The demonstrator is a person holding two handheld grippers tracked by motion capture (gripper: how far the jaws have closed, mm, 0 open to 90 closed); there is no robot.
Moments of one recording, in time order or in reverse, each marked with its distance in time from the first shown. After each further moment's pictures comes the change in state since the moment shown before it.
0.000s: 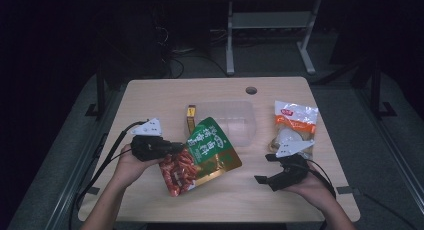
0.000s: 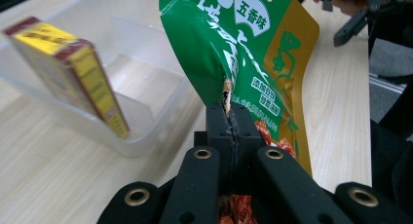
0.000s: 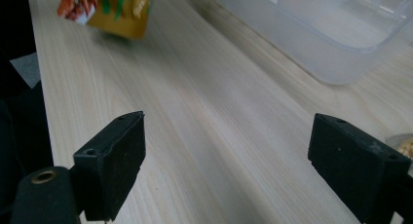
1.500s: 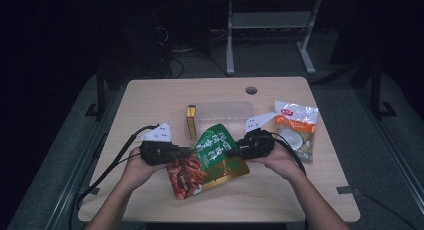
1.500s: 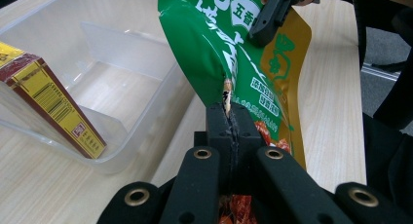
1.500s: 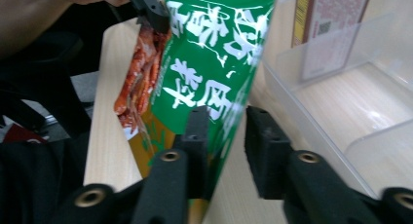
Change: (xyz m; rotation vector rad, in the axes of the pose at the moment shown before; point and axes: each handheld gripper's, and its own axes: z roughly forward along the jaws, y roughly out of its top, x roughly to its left) left arm -0.013 0.004 0.013 0.003 -0.026 0.050; right arm -0.009 0.086 0.055 -0.060 0.269 -0.102
